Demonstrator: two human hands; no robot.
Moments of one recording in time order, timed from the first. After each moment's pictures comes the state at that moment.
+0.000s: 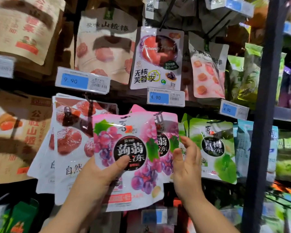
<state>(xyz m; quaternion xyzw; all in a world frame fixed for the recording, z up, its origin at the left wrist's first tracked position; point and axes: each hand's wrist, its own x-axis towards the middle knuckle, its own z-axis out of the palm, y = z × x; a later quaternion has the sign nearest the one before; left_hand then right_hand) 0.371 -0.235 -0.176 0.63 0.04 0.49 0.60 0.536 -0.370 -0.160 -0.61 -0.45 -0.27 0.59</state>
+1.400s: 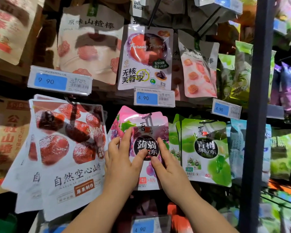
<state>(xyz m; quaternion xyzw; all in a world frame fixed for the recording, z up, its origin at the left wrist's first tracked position) 0.455 -0.256 -0.147 0.77 0.18 0.55 0.28 0.552 -0.368 -0.146 -0.71 -0.51 -0.09 0.48</state>
